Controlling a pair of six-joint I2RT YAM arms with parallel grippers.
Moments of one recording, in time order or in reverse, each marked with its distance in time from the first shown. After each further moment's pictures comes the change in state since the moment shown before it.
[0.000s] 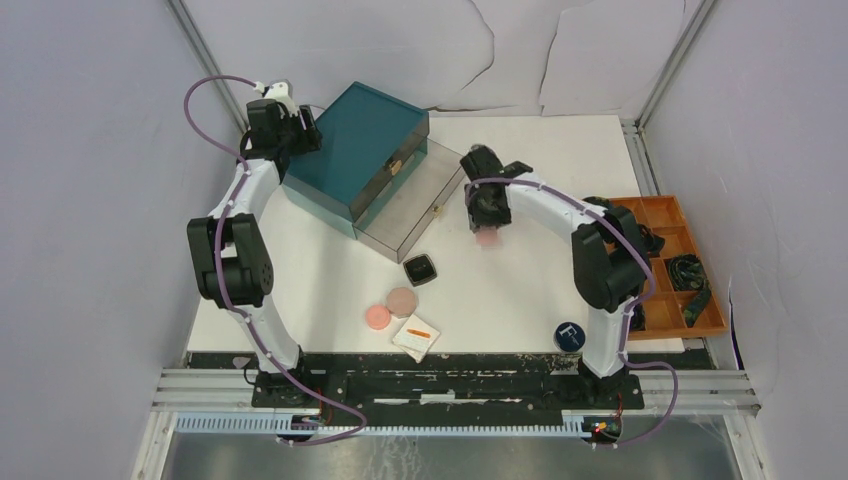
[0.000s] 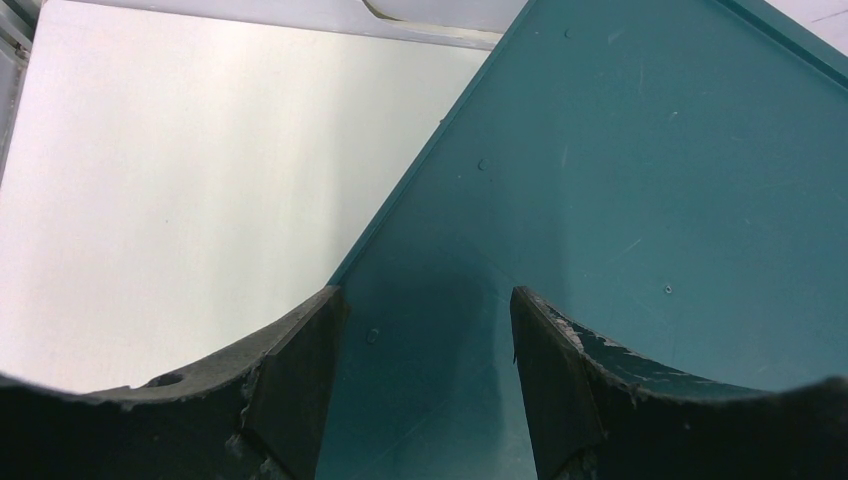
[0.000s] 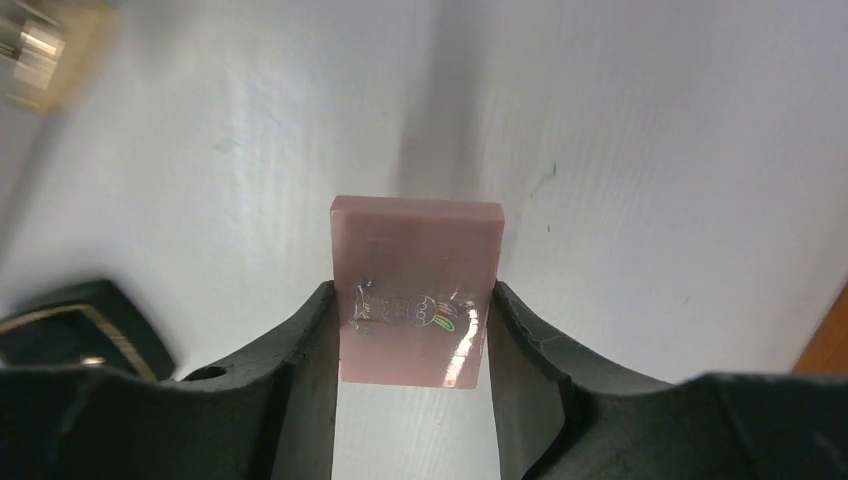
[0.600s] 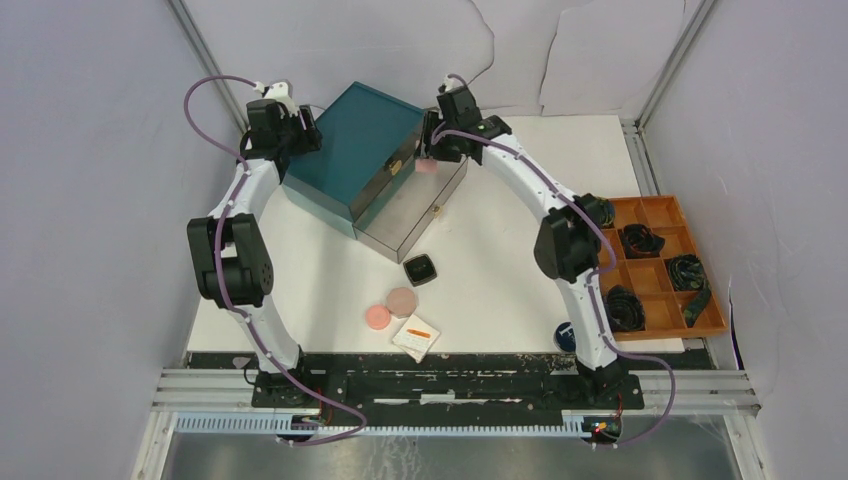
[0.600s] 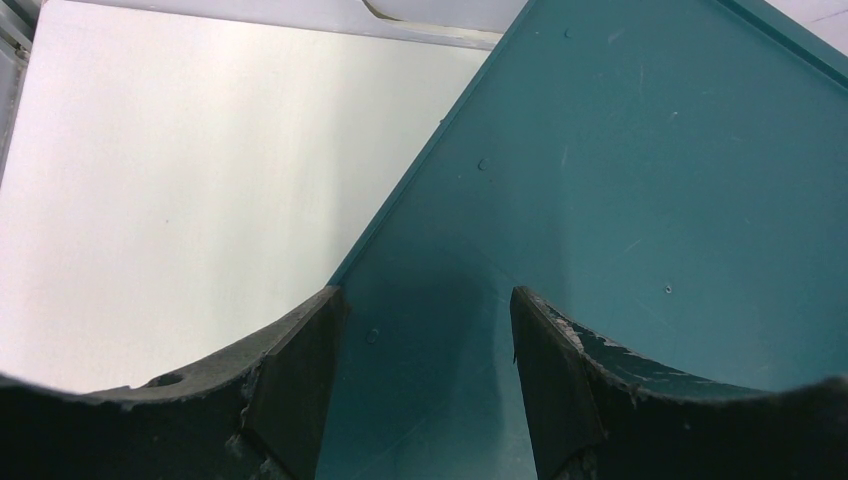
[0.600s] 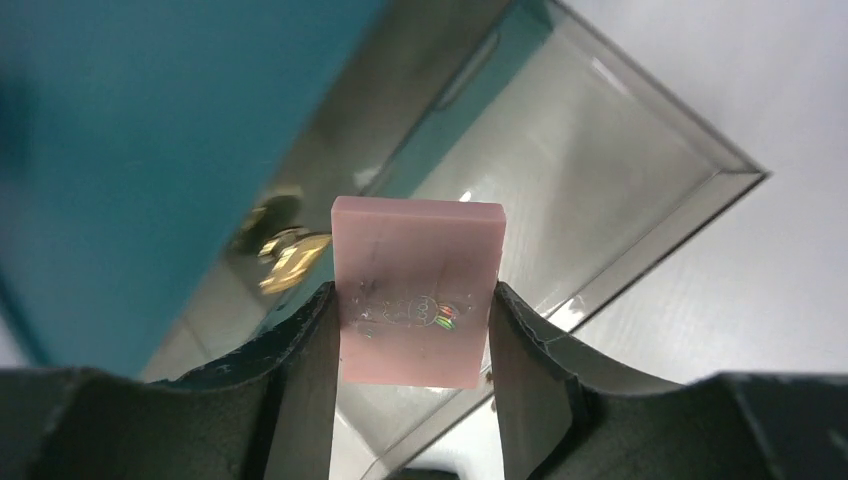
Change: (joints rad) left arm 0.000 0.000 0.000 0.000 0.000 0.000; right arm -0.005 0.340 0.834 0.061 -0.229 0.137
